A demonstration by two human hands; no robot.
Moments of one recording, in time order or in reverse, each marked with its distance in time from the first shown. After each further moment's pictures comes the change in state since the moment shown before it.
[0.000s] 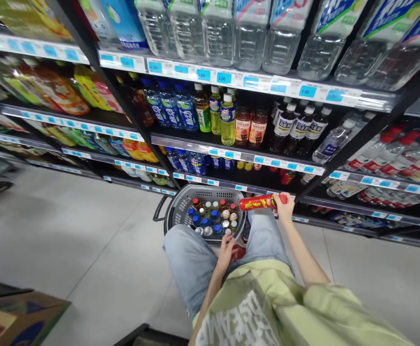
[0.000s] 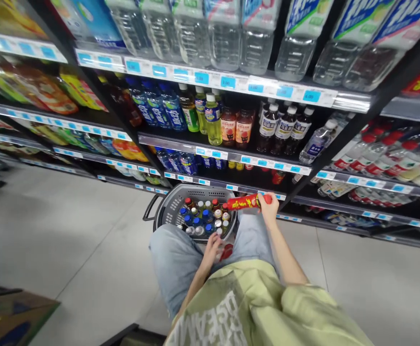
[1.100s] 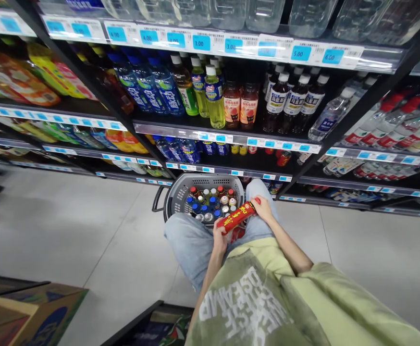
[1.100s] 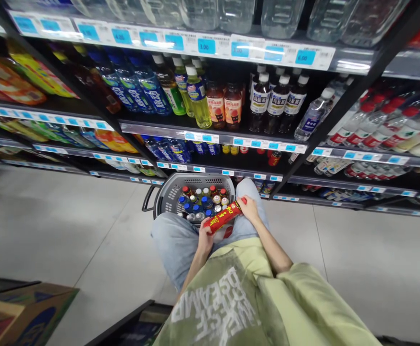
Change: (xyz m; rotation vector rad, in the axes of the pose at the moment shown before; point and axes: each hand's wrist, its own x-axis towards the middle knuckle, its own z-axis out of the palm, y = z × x) left_hand 0.001 0.012 -0.002 -0.361 0.144 -0.078; right_hand -0.068 0.047 0.015 -0.315 -0.446 0.157
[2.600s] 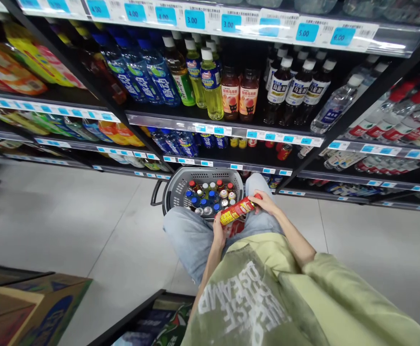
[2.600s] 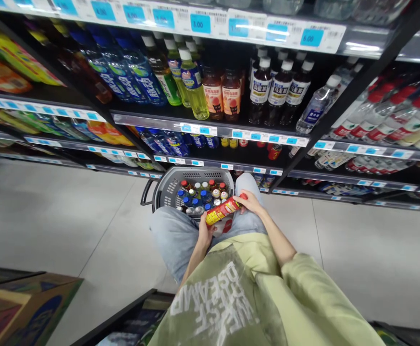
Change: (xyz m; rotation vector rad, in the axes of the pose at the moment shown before) left_hand -0.009 0.009 0.015 -0.065 0.057 -0.130; right_hand 0.007 0.009 -0.024 0.191 -0.382 0.039
